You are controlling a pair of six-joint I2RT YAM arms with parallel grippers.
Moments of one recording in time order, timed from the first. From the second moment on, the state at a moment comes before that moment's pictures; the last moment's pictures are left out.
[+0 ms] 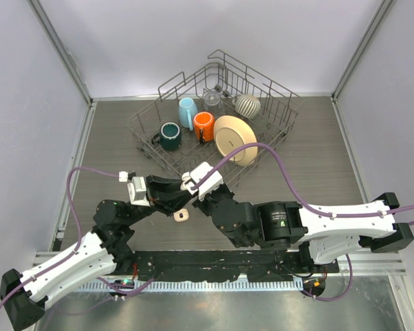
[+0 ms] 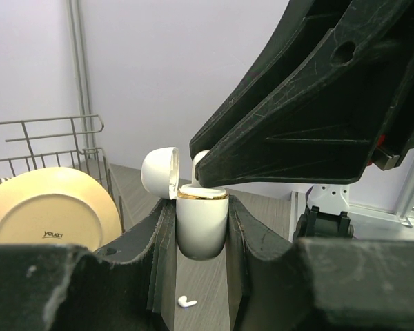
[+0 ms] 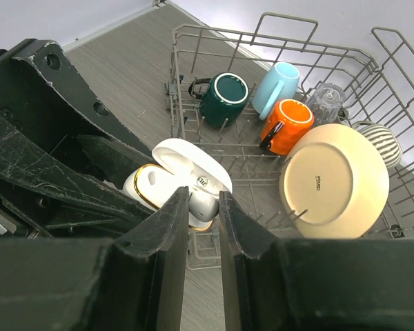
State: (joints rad) left arm -0.84 0.56 0.36 0.70 0.33 -0.24; right arm 1.62 1.30 1.39 -0.36 1.00 0.01
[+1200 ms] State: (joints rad) left arm -0.84 0.56 0.36 0.80 0.31 -0.24; right arm 1.41 1.17 1.42 -0.39 0.65 0.41
